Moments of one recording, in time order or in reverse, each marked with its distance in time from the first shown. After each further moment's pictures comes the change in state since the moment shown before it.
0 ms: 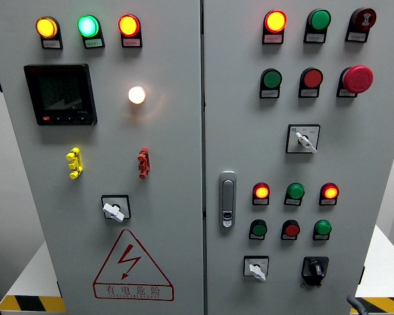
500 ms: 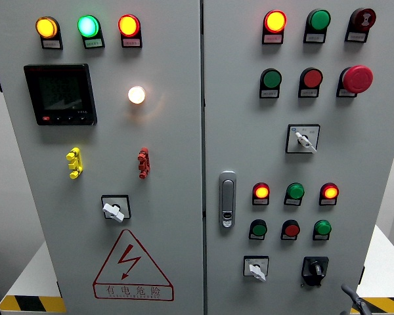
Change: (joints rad) left arm 0.000 0.000 0.000 0.000 0.000 0.000 0.000; right arm 0.066 0.002 -0.001 -0.028 0.044 -0.003 -0.030
